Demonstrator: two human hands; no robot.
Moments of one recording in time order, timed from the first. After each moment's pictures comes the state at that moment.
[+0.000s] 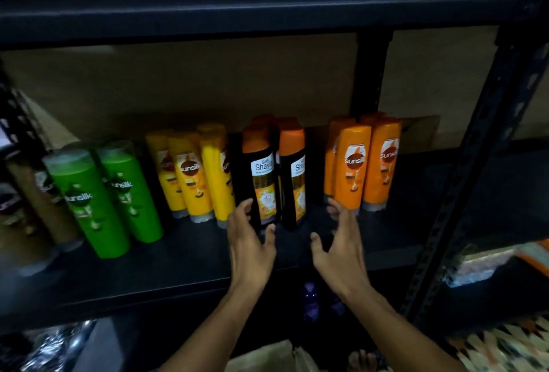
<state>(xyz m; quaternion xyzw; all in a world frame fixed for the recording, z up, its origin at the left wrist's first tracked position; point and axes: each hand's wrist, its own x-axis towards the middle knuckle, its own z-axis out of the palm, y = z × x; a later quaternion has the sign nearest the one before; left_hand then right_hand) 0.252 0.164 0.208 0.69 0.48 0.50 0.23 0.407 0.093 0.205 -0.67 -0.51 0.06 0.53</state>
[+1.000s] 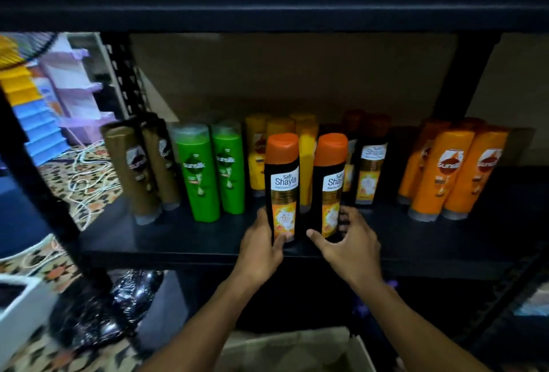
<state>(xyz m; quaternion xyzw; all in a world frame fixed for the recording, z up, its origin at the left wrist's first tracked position) 0.108 0.173 0.213 0.74 0.51 0.36 0.25 0.292 0.124 0.217 -0.73 -0.51 0.07 0.45</state>
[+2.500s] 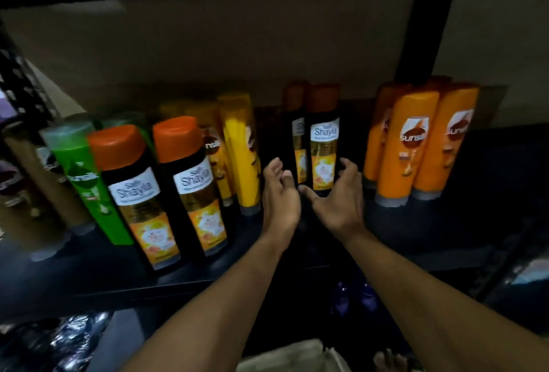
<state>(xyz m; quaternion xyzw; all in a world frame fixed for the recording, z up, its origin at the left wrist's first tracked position) 0.276 0.240 0.224 0.58 0.46 0.52 0.42 0.384 0.218 0.205 -0.71 -0.46 0.06 0.52</state>
